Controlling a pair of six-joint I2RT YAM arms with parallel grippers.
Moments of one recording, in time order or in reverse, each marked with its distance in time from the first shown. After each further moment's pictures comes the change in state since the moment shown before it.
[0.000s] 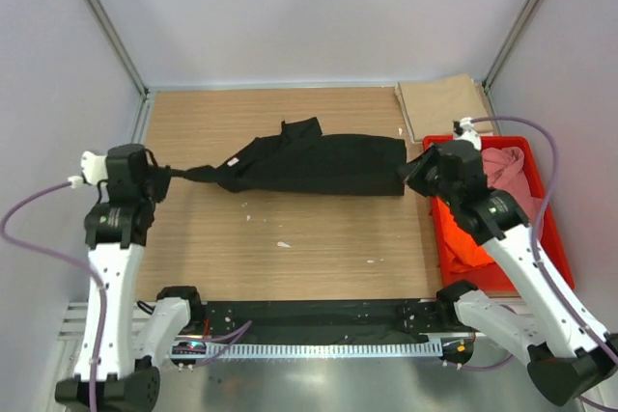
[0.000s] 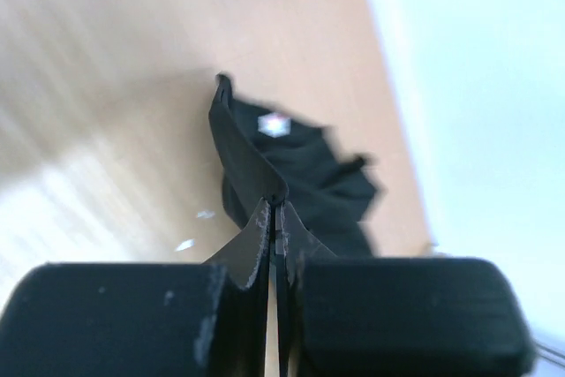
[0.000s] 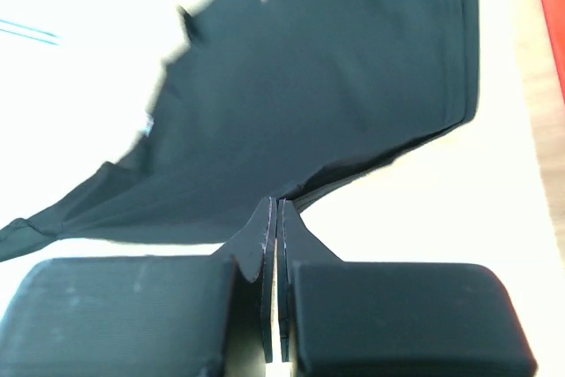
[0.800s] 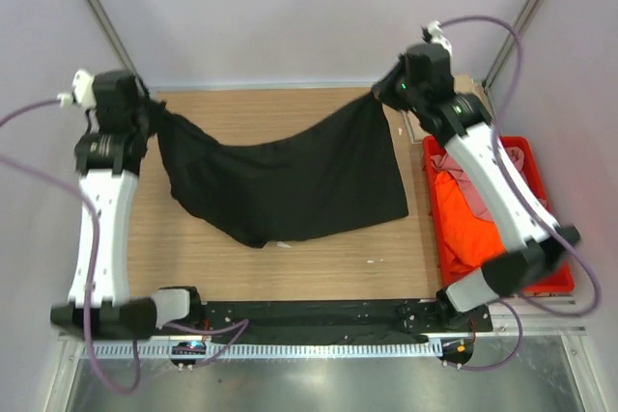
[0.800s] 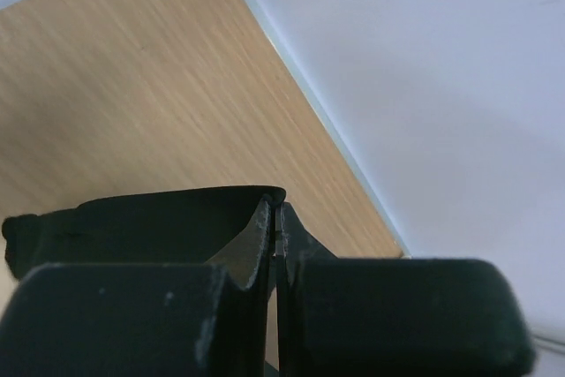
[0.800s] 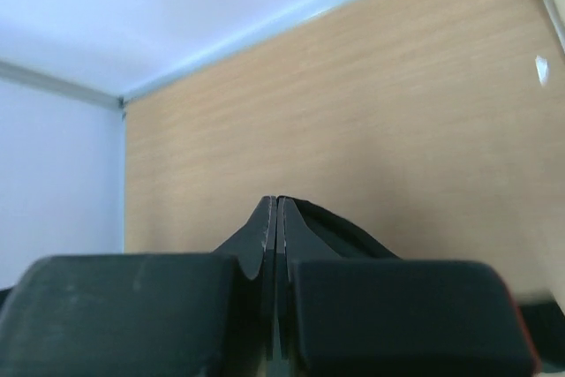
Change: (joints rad) left arm -0.010 0.256 0.462 0.032 0.019 0.189; right arm 0.000 0.462 0.644 -0.040 0.010 -0.072
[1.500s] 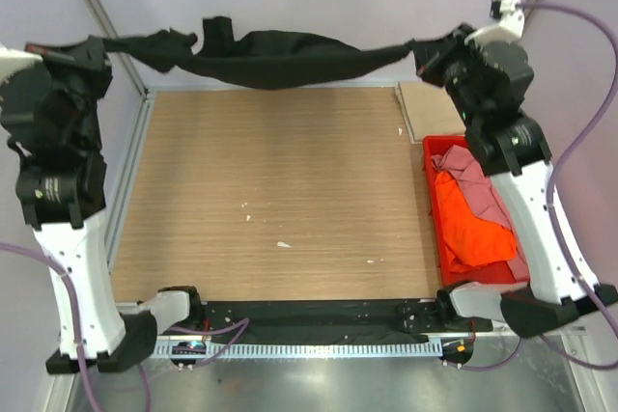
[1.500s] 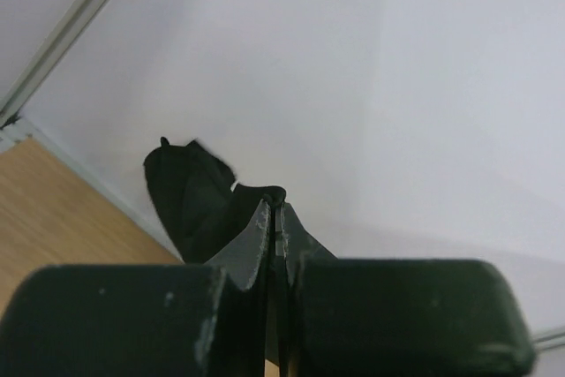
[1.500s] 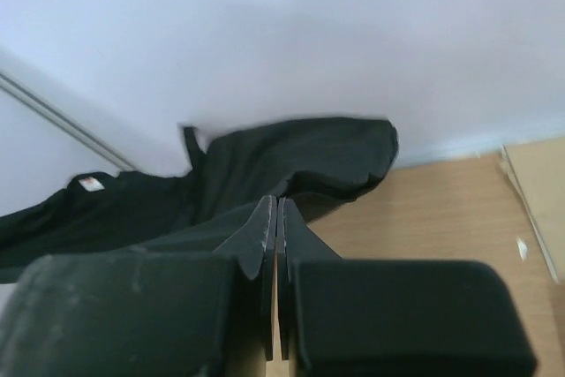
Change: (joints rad) left arm 0.020 0.130 0.502 0.183 -0.002 0.139; right arm -0.072 0.018 0.235 0.229 0.007 -0.226
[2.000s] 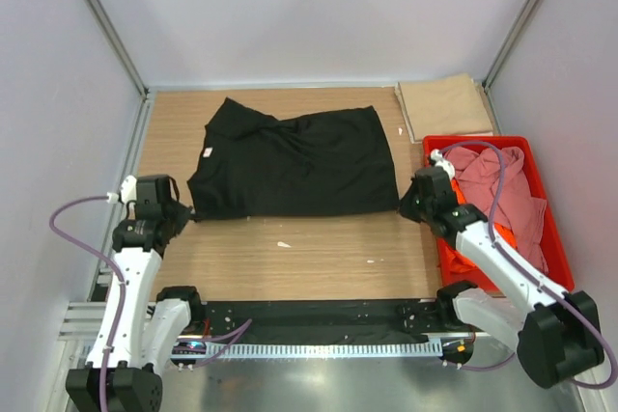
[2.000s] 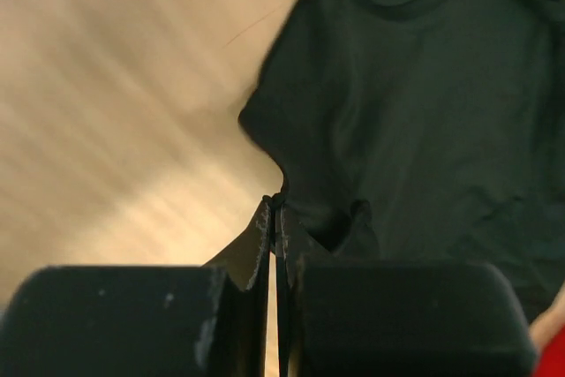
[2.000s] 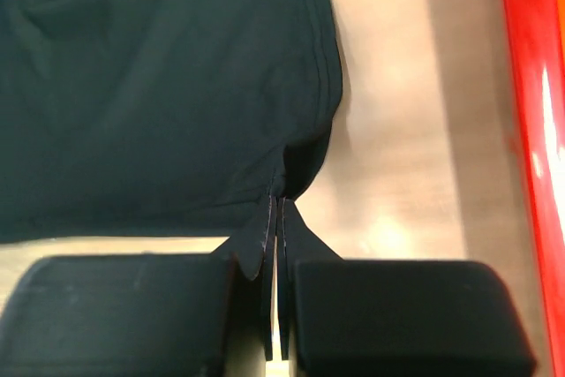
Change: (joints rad) left arm 0.002 -0.452 -1.256 -0.134 0.077 -0.066; right arm 0.000 -0.339 -1.199 0.072 -0.045 0.132
